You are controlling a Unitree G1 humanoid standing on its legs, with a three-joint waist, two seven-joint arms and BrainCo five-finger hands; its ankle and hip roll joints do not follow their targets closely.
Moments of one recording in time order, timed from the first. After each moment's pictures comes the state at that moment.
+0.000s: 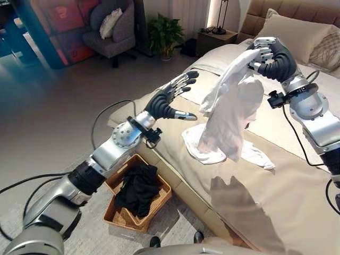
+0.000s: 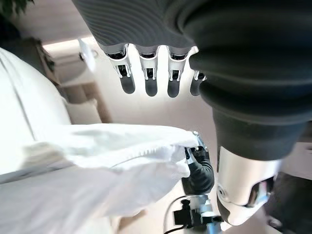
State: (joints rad) left arm -0.66 0.59 -0.63 -0.01 -0.54 -0.18 0.01; right arm -0.70 -0.98 0.34 0.06 0.29 -0.10 -0.10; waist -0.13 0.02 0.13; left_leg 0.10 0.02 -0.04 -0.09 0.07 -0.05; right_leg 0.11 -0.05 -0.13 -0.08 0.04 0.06
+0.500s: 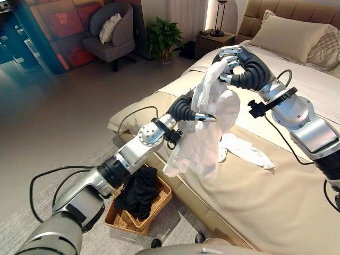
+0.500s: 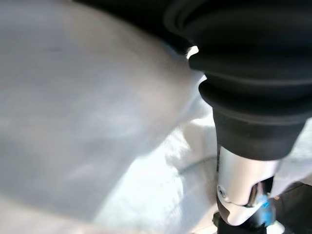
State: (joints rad) left arm -0.75 0.43 -0.73 0.16 -0.54 -0.16 0.04; right arm -0.73 -0.95 0.45 -0.14 0.34 -0.11 -0.04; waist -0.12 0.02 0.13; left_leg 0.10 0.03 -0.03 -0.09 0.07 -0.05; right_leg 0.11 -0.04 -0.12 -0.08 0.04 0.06
